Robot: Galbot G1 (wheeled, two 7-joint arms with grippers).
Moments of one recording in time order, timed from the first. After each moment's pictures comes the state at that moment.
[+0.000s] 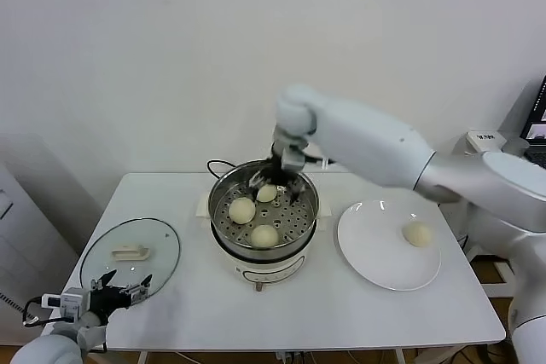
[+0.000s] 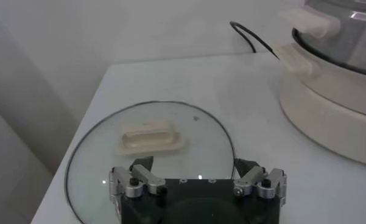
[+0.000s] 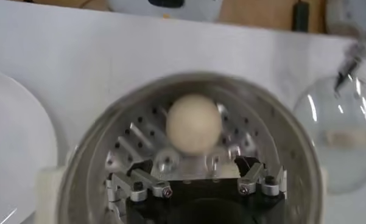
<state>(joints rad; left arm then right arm) 1.55 -0.84 -0.57 -2.00 -0.69 0.46 -0.20 0.46 1.22 -0.94 1.05 -0.07 0.70 -1.40</state>
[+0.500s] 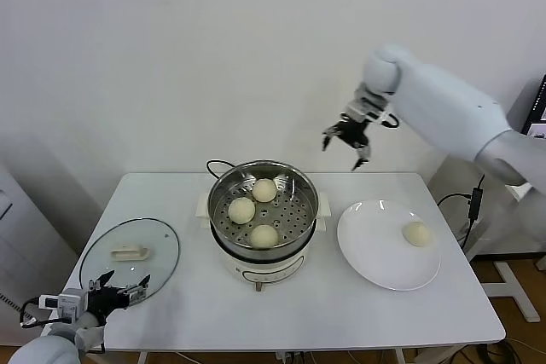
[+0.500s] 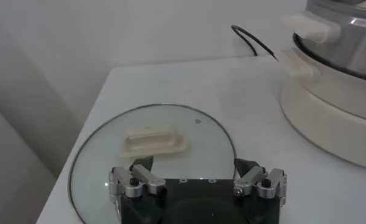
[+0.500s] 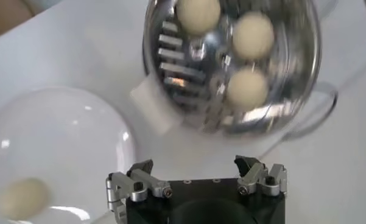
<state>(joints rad) 1.56 -0.85 -0.58 -2.00 -0.69 0.46 -0.20 0.51 1.04 -0.97 0.80 0.02 0.45 -1.43</state>
